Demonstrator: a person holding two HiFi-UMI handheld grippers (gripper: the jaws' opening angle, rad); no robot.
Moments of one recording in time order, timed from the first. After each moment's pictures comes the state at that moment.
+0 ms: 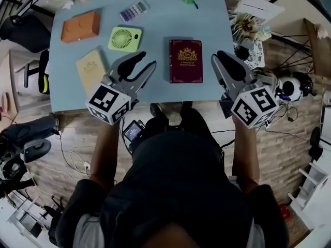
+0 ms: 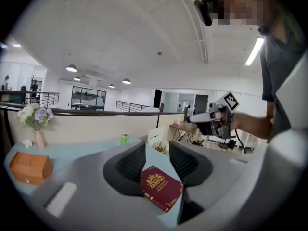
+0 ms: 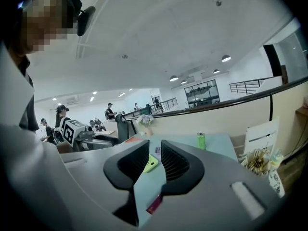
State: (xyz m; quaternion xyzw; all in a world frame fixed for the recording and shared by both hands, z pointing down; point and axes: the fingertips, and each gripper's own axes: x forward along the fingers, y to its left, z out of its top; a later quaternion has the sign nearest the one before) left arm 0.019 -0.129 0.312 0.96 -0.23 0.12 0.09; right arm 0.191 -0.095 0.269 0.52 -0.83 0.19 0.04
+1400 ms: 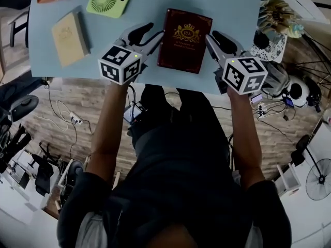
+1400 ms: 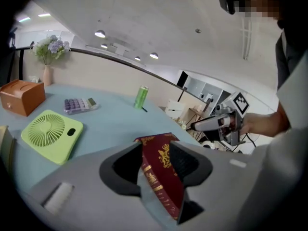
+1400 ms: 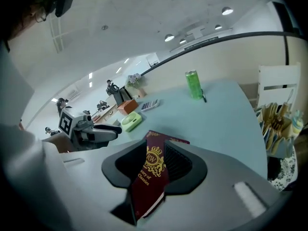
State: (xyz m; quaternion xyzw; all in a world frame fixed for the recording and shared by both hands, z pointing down) left arm 0.078 -0.184 0.547 0.89 -0.31 0.20 0.28; right arm 0.233 -0.172 0.527 0.43 -0.81 0.36 0.16
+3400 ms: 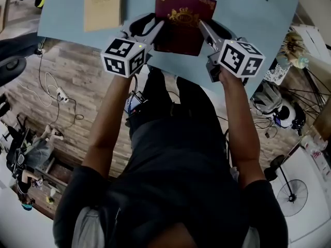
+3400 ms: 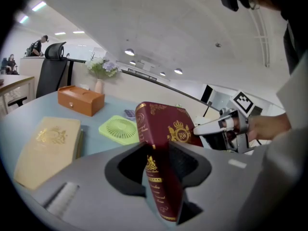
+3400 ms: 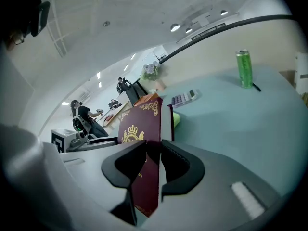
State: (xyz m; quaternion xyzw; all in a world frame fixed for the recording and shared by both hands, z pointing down) left arm -0.106 -0.167 0.530 0.82 -0.47 0.14 0.28; right arm 0.032 -0.197 0.518 0.36 -0.83 0.40 0.16
